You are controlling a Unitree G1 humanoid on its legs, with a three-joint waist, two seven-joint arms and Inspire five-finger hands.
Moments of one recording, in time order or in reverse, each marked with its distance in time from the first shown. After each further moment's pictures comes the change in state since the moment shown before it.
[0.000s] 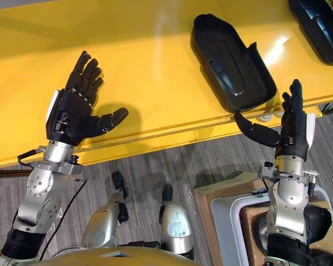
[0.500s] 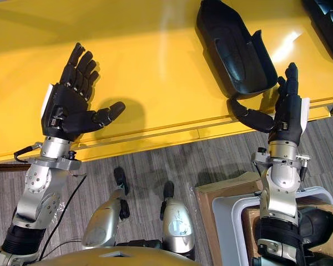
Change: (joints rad) left arm -0.047 -0.004 0.028 0.002 0.000 0.000 0.003; right arm -0.128 -0.001 0.037 0.031 0.002 -0.002 0.000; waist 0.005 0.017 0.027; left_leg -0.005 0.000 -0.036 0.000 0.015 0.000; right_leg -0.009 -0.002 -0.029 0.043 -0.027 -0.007
